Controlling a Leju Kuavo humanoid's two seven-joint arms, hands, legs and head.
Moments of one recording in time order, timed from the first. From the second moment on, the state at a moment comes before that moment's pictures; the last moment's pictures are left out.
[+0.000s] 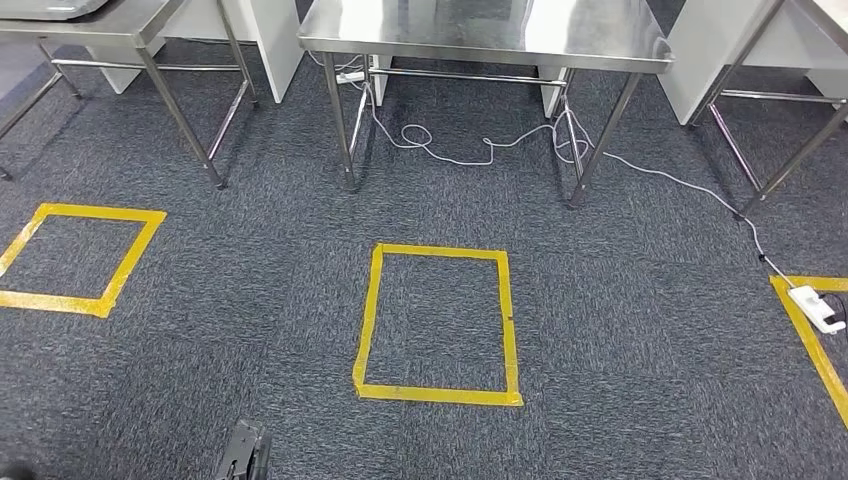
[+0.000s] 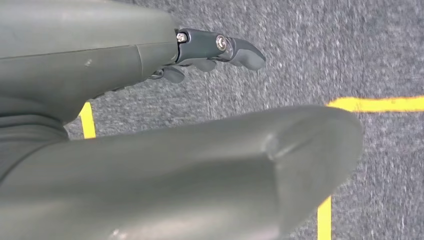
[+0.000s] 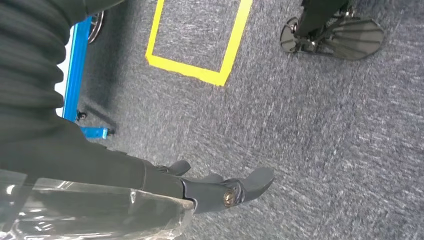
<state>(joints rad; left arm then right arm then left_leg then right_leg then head) -0.19 -0.12 0.49 -0.22 -0.52 0.08 -0.33 -0.06 0.00 -0.55 -0.20 0.69 -0.01 0.08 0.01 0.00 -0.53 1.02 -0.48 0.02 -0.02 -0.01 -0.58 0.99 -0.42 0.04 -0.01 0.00</state>
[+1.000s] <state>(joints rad) -0.20 -0.12 0.49 -0.22 -0.54 0.08 -0.32 -0.06 0.00 -0.56 -0.20 0.70 -0.02 0.09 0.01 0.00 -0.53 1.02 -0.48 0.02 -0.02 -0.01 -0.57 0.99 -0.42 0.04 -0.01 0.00</state>
